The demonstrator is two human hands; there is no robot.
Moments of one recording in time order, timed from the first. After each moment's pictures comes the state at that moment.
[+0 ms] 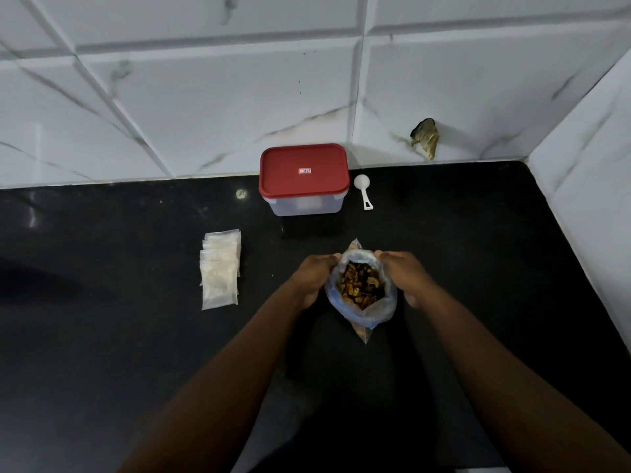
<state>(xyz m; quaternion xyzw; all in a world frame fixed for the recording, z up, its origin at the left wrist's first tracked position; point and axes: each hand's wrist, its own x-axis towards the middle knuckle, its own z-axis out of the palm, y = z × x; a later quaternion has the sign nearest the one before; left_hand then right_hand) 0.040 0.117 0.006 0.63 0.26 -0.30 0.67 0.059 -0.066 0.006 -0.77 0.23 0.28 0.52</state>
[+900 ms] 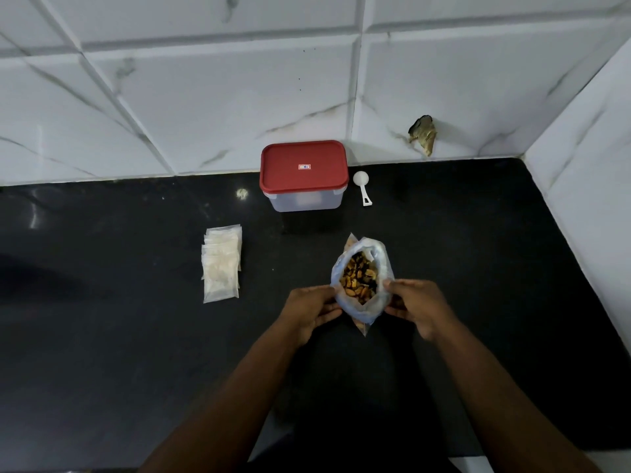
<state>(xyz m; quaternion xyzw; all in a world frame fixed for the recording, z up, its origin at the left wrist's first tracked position) -0.028 0.117 0.012 0.52 0.38 -0.29 0.71 -0.006 -0.087 0.019 -0.66 0.32 0.29 0.61</state>
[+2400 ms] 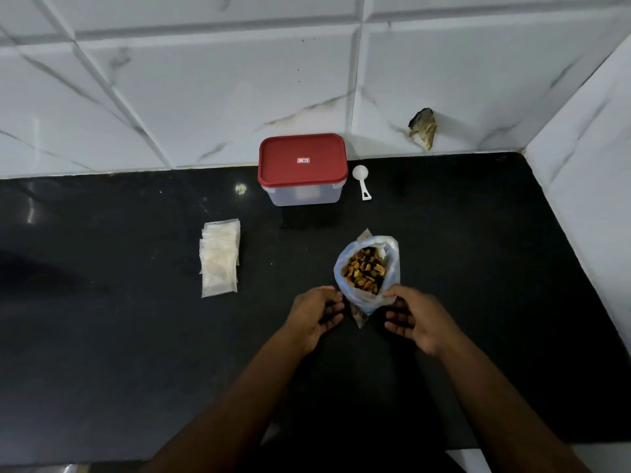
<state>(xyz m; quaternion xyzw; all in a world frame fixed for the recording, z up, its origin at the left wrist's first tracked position) -0.043 0.104 0.000 0.48 0.43 -0.26 0.72 -0.030 -0.091 0.021 -0.58 0.38 0.31 0.65</state>
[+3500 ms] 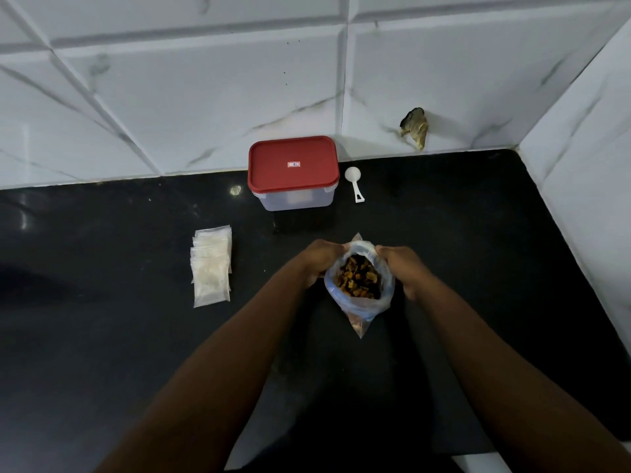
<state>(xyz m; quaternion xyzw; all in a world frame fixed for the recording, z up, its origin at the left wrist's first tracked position) 0.068 0.101 0.007 0.70 0.20 -0.36 0.58 0.061 -0.078 0.001 -0.74 0.30 0.30 0.52</state>
